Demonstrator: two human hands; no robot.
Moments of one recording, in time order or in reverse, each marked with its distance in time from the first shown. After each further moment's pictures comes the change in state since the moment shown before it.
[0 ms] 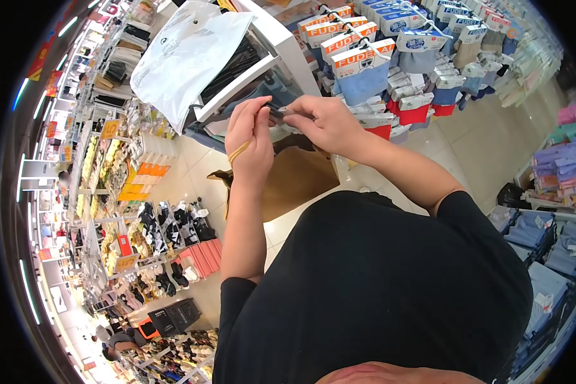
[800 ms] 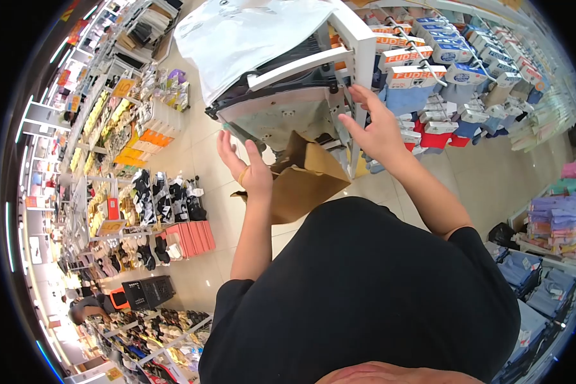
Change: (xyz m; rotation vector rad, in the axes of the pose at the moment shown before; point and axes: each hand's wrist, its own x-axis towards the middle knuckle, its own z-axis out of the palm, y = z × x) left_hand -0.095 -0.087 -0.063 0.246 0.510 -0.236; right_hand -0.007 0.013 0.017 -0.250 0.106 0.074
